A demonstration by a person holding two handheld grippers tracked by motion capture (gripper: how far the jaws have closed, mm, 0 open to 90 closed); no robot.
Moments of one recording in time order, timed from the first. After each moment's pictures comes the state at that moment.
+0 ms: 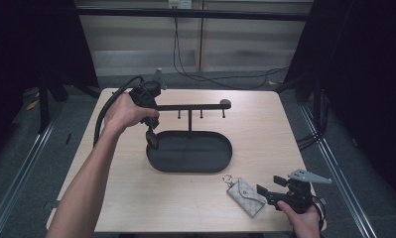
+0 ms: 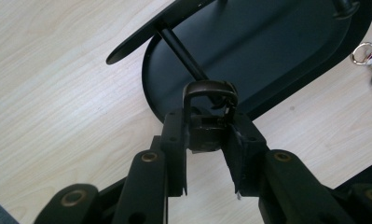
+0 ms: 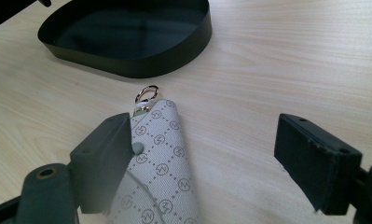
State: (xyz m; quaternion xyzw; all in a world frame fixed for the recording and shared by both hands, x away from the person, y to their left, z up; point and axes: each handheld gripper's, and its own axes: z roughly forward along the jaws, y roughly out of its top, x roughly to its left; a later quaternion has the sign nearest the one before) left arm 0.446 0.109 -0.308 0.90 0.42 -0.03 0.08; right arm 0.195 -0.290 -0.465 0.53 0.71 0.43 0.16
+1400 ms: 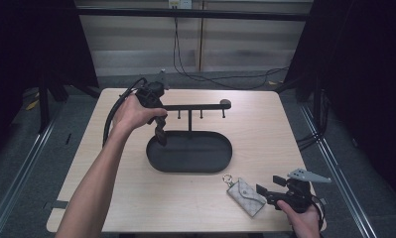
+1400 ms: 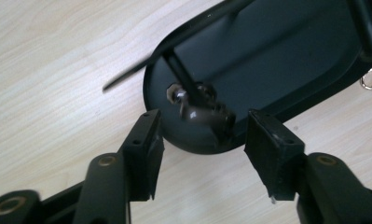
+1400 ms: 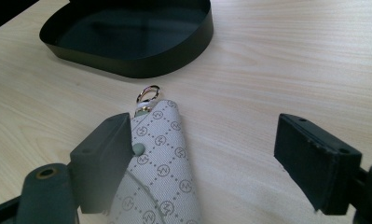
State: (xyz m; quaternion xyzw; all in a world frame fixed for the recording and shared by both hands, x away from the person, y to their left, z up) left arm 0.449 0.102 -0.318 0.88 0.46 -0.01 0.07; right arm 0.196 -0.290 -0.465 0.53 0.71 0.44 0.15
